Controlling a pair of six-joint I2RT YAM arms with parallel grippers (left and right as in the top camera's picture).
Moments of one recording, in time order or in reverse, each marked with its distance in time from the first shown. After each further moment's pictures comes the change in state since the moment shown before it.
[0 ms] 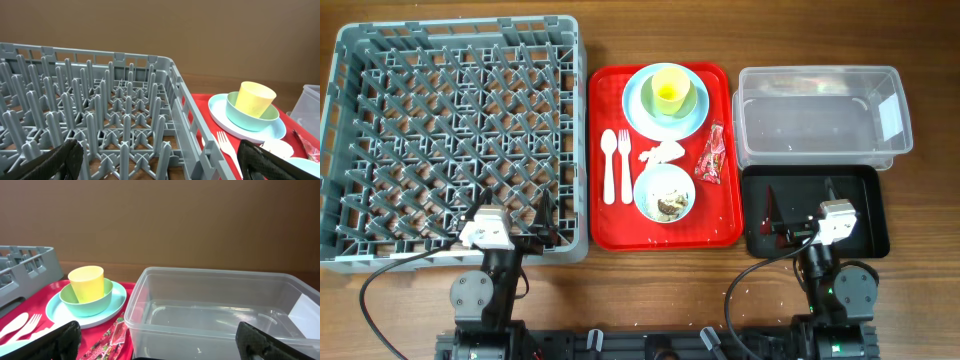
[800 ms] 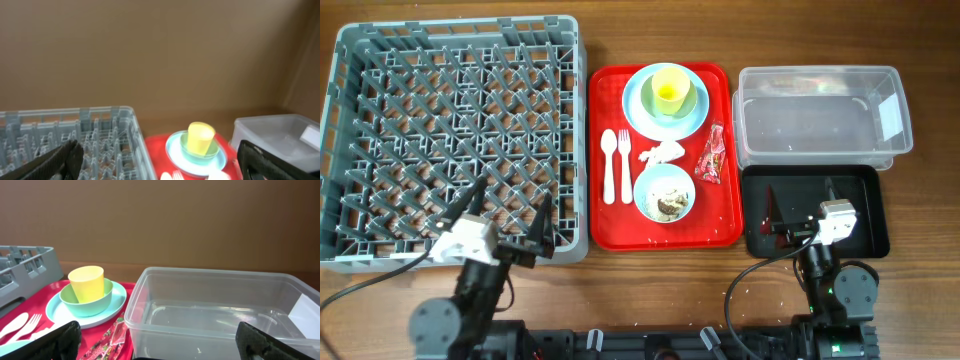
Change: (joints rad) left arm 0.001 0.092 0.412 -0.182 0.193 -0.001; right arm 0.000 0.000 0.000 0.000 0.000 0.000
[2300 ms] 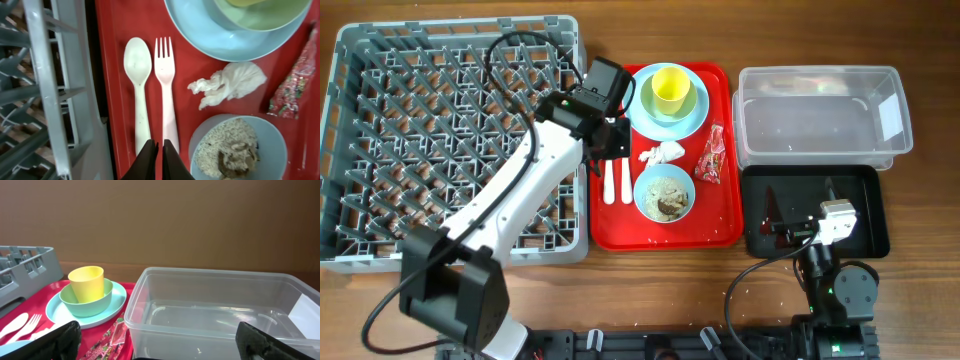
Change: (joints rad) left arm -0.450 1.629 0.974 -0.657 -0.293 -0.303; right arm 0.000 0.002 0.000 0.003 0.000 0.000
